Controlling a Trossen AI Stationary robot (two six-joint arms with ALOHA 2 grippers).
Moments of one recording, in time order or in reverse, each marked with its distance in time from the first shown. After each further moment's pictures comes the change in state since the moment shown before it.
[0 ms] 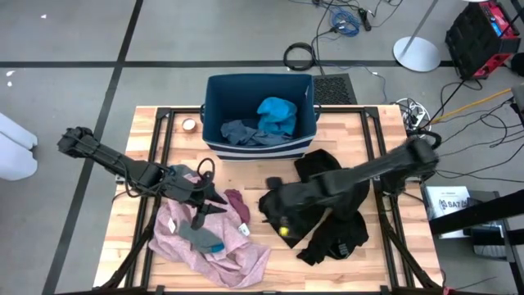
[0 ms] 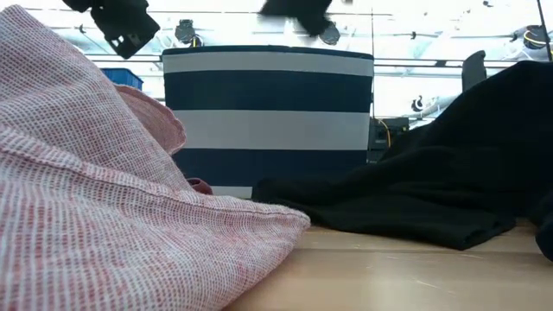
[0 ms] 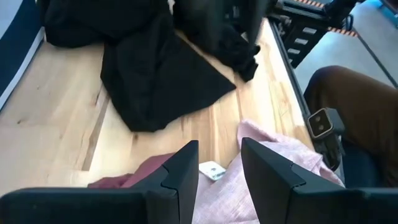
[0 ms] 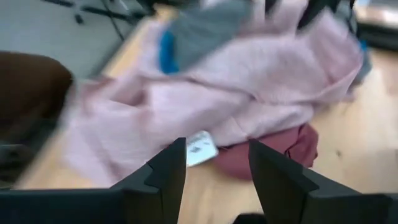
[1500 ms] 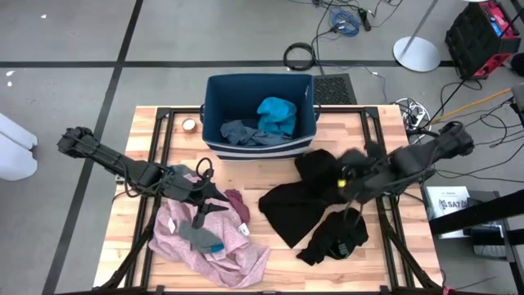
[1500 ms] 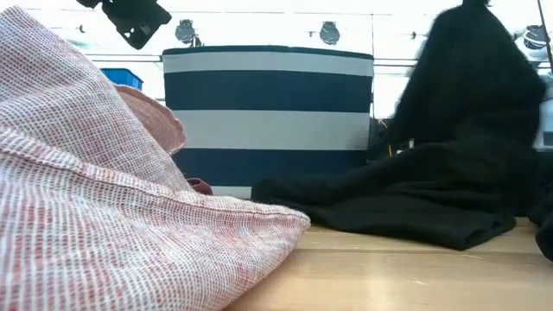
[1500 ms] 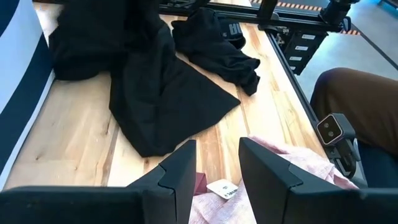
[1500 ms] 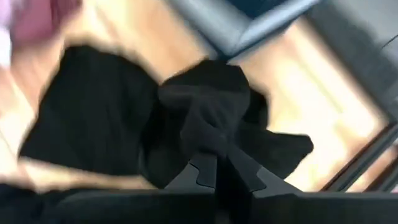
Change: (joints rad) left arm 0.001 0.000 0.000 0.061 -0.040 0.138; right arm 0.214 -0.489 0.113 -1.373 0.551 1.067
